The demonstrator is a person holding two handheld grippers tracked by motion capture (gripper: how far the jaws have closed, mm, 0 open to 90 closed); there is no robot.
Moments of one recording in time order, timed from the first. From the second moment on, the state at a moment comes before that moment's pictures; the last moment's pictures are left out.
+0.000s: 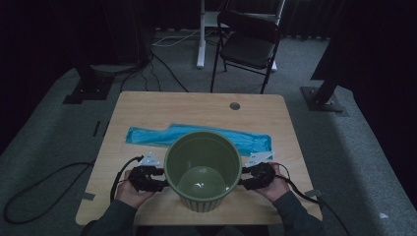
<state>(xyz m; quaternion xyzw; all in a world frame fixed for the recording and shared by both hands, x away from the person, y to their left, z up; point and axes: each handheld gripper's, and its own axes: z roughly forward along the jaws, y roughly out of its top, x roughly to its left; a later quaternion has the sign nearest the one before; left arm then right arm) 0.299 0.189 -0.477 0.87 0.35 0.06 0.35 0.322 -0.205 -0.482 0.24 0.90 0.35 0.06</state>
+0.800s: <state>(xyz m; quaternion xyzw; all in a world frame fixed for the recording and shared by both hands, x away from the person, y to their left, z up) 0.343 0.189 -0.474 0.85 0.40 0.09 0.34 0.358 -0.181 -0.479 0.26 0.90 0.34 0.09</state>
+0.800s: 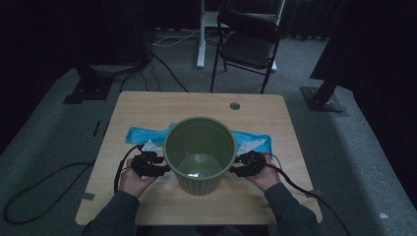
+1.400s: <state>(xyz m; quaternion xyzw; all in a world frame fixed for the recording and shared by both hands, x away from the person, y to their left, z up) 0.366 0.201 -0.482 0.83 0.44 0.10 0.33 0.418 -0.204 -0.491 0.34 0.88 0.29 0.14</state>
